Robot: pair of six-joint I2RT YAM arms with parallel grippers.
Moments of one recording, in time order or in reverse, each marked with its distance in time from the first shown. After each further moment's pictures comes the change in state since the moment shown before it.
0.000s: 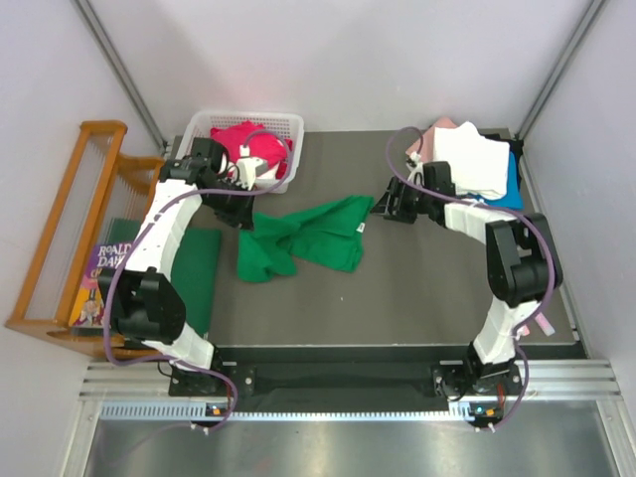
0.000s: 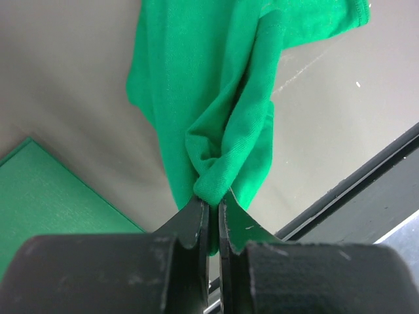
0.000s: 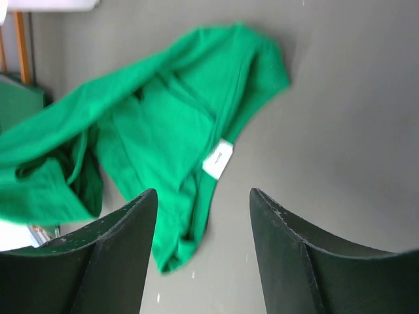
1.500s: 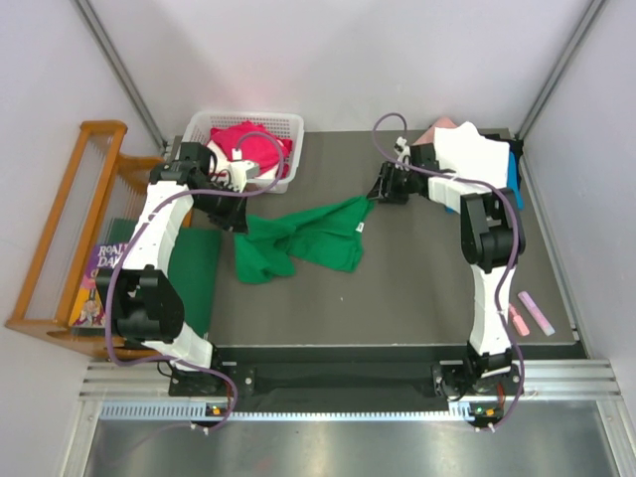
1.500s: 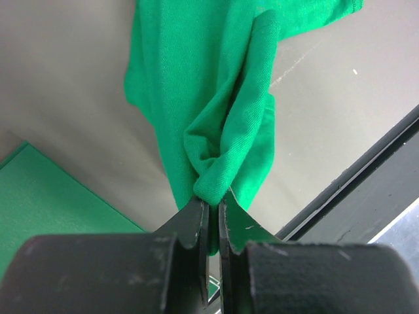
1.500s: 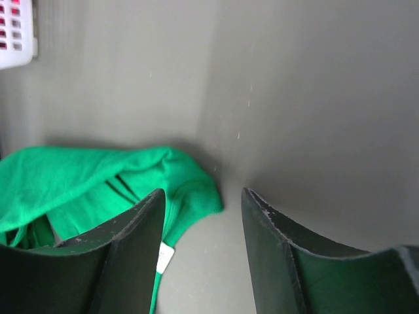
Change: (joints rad) left arm 0.085 0.000 -0.035 -0.013 0.097 0.110; right arm -0.018 0.387 0.460 -0.175 0.027 -0.125
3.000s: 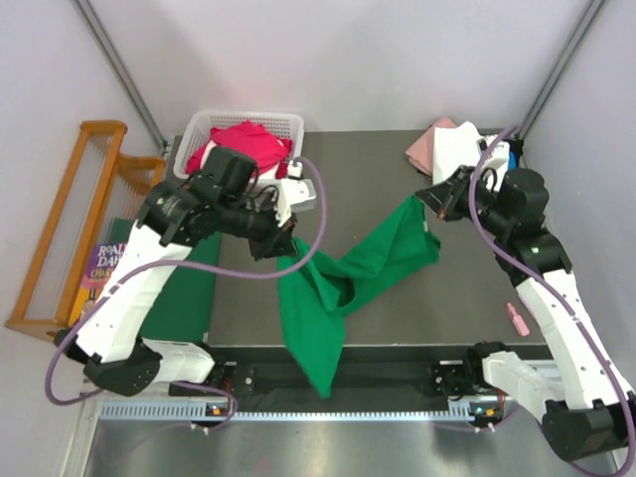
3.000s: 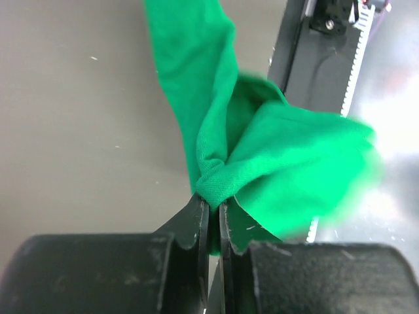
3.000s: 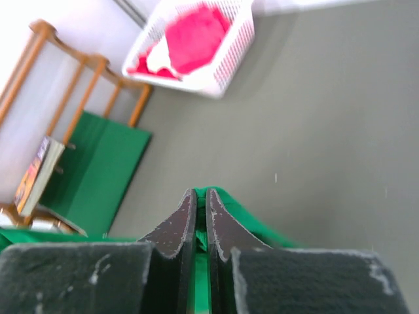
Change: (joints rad) left arm -0.599 -0.259 0.291 -0.207 0.028 -0.055; right arm 0.000 -1.245 -0.483 -0.142 0.098 0.093
